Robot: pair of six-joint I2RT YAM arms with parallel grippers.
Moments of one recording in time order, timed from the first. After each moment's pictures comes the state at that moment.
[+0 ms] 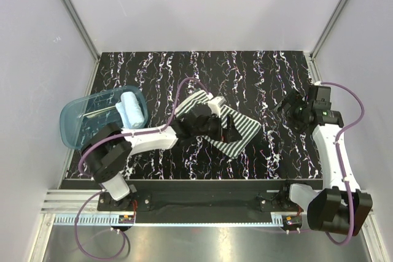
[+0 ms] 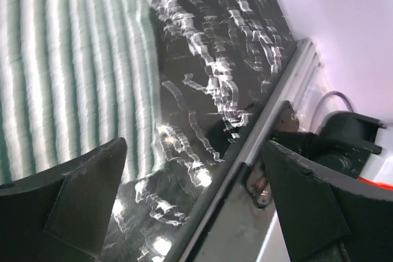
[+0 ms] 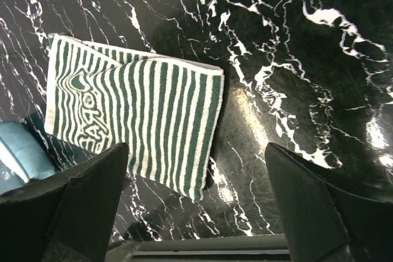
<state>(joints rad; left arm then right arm) -0.93 1.66 0.95 0.28 0.30 -0.71 -0.14 1.10 0.96 -0.73 -0.22 0.60</state>
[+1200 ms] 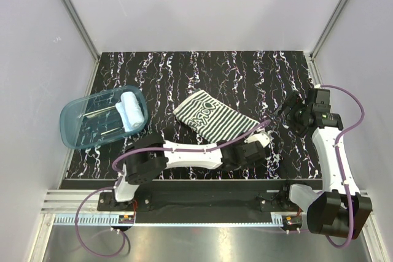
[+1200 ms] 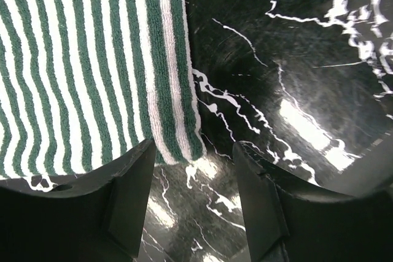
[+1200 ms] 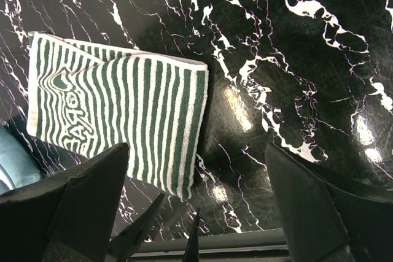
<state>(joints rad) -1.34 1.99 1.45 -0.40 -0.47 -0.30 -0.14 1.06 0.93 -0.76 -0.18 0.58</state>
